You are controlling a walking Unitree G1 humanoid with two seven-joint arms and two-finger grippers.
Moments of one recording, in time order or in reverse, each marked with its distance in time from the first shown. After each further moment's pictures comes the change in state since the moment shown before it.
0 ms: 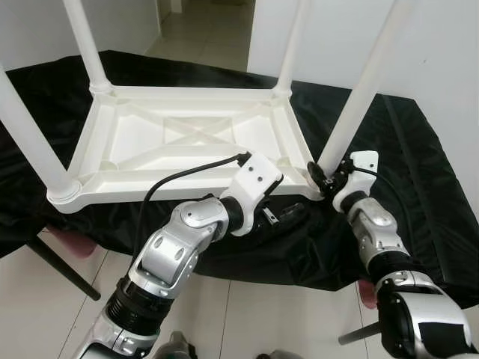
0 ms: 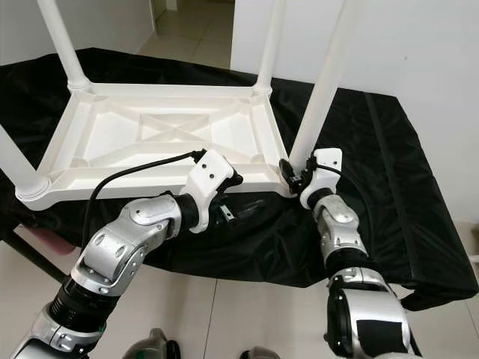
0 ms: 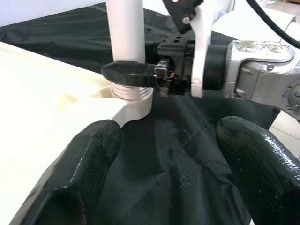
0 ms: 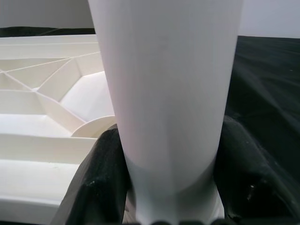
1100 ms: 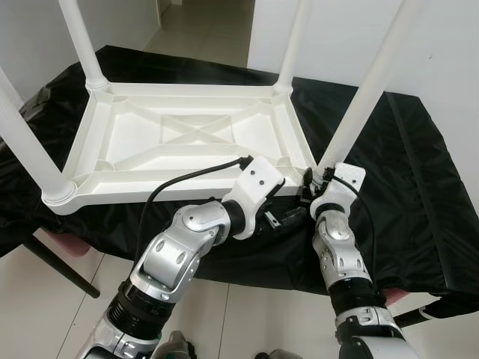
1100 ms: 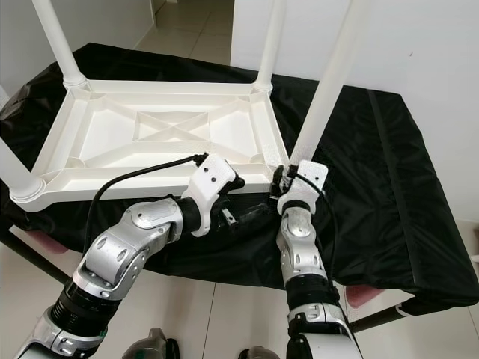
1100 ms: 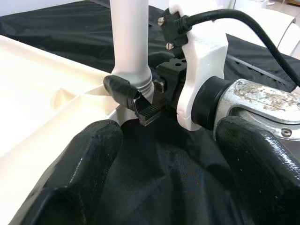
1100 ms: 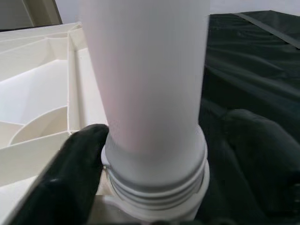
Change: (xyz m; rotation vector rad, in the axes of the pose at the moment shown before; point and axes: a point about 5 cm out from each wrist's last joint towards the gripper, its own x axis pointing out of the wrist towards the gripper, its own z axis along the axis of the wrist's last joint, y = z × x) left arm 0.000 -0.005 -0.002 -0.012 -0.001 -0.010; right arm -0.019 0.046 -0.006 0.077 0.022 -0.457
